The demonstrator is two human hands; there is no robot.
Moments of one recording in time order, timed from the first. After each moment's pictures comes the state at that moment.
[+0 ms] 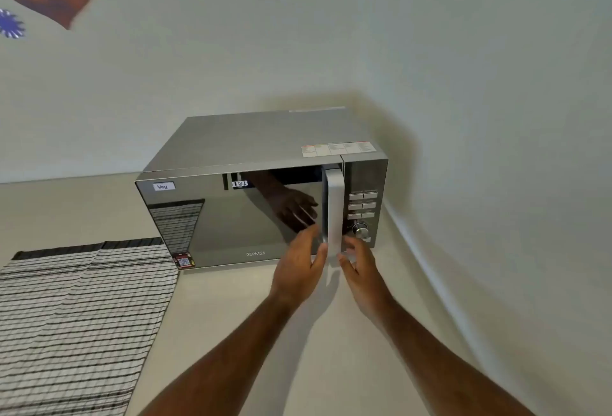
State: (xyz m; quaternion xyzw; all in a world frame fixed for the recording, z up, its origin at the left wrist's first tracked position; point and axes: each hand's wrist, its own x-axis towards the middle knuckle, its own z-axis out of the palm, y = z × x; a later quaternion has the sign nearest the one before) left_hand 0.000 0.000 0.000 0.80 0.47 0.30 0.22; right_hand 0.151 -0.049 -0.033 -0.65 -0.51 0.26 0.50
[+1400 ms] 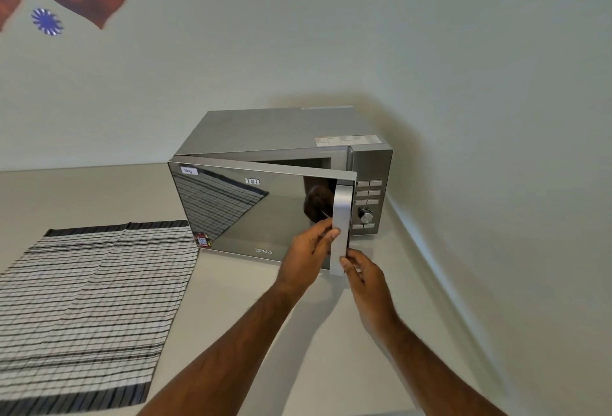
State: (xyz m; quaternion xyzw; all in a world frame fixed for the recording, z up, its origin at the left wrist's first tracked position) left_hand -0.031 -0.047 0.023 0.74 0.36 0.39 0.42; right_hand 0.107 -0.117 -0.039 -0.64 -0.49 0.27 0.53
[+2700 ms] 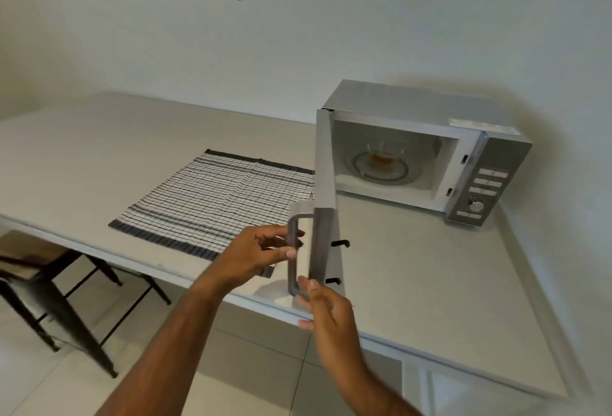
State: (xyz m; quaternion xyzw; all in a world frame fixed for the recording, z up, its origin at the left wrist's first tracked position) left_hand -0.345 -0.204 0.052 0.69 0.46 0.38 0.40; right_hand -0.157 -0.283 -0.006 -0.53 -0.48 0.51 0.47
